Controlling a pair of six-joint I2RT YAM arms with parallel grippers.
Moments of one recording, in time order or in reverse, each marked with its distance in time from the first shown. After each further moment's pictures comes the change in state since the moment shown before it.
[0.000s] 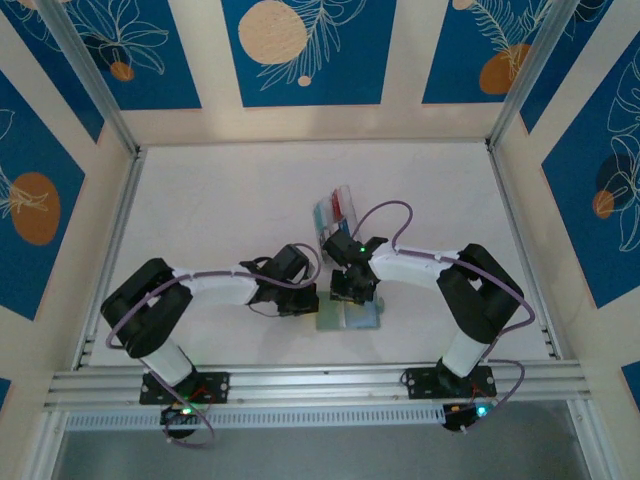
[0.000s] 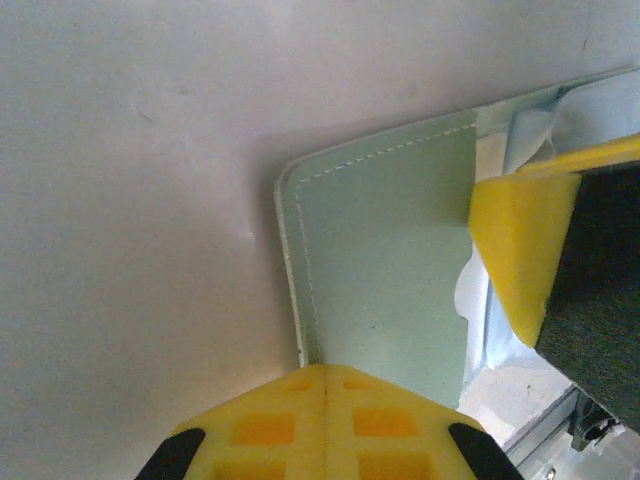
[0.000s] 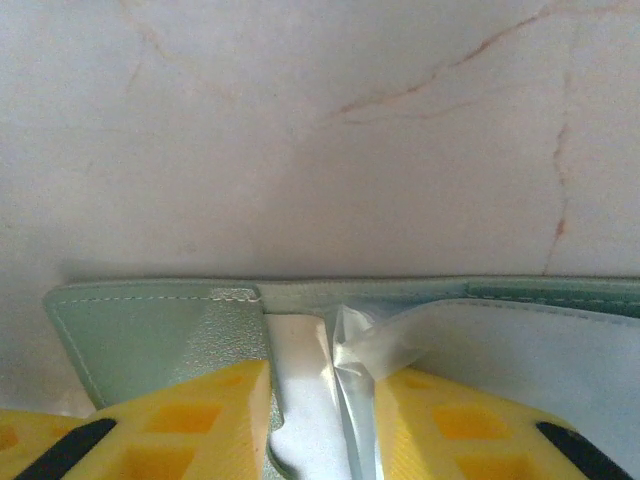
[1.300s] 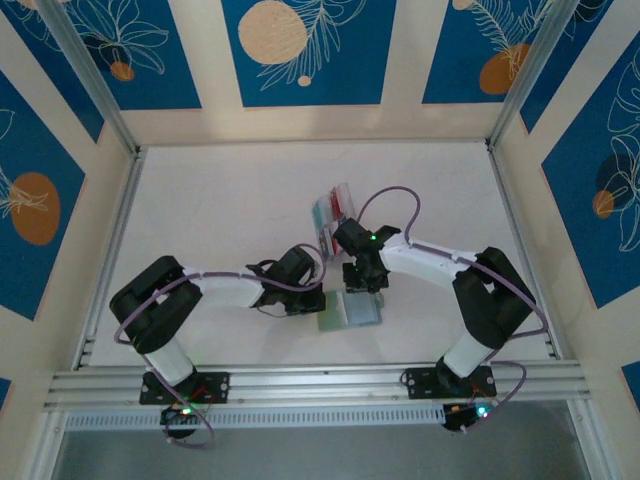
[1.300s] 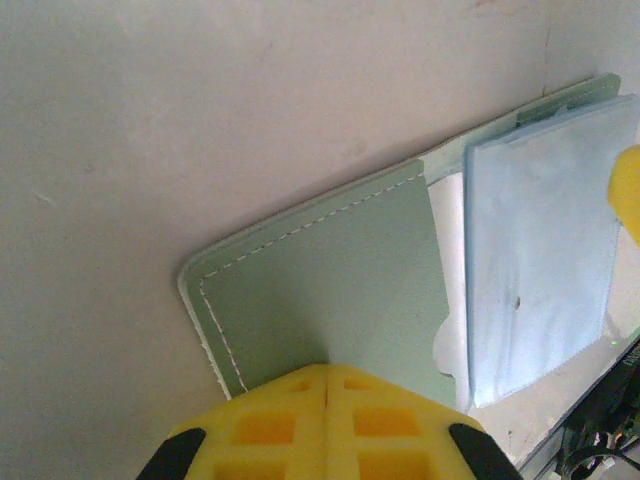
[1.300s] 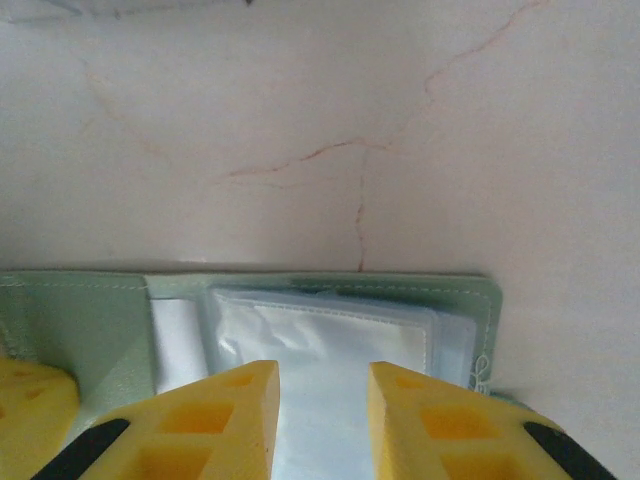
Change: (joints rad) left arm -0.032 0.051 -0.006 0.130 -0.027 -0.053; right arm -0.073 -0.050 0.055 -0.156 0.121 -0.269
